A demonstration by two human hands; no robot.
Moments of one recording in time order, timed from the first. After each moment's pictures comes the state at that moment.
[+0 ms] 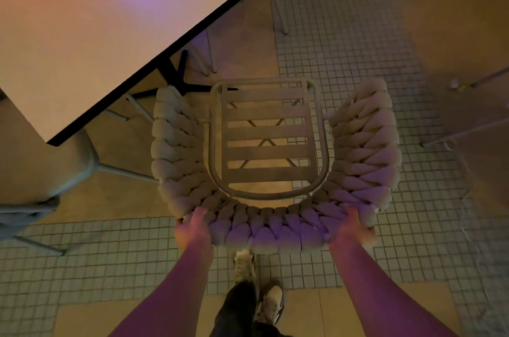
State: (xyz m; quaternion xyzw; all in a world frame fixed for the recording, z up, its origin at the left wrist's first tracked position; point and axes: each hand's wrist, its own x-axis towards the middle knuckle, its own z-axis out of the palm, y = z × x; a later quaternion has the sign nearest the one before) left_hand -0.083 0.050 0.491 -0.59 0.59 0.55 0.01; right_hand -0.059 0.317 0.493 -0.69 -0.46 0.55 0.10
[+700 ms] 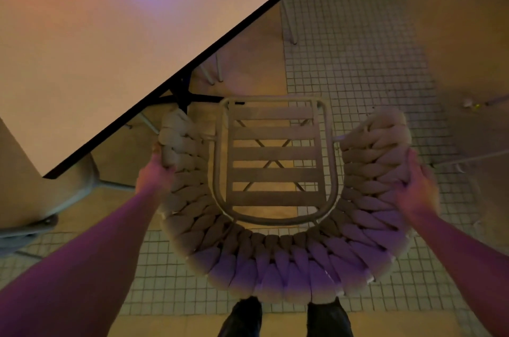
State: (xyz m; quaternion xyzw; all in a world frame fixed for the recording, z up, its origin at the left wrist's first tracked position) left_hand -0.270 -0.052 0.514 -0.26 0.92 0.24 0.15; right_hand -0.197 0.459 0.523 -0.27 -0.94 0.22 -0.01
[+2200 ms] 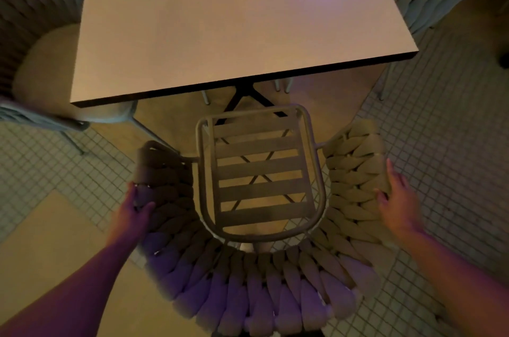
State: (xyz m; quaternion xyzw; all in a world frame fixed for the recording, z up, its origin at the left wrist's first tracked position) left_hand -0.158 0.040 0.504 -0.55 0.78 0.30 0.04; right_hand -0.476 0.477 0.520 0.11 -0.96 0.21 -0.13
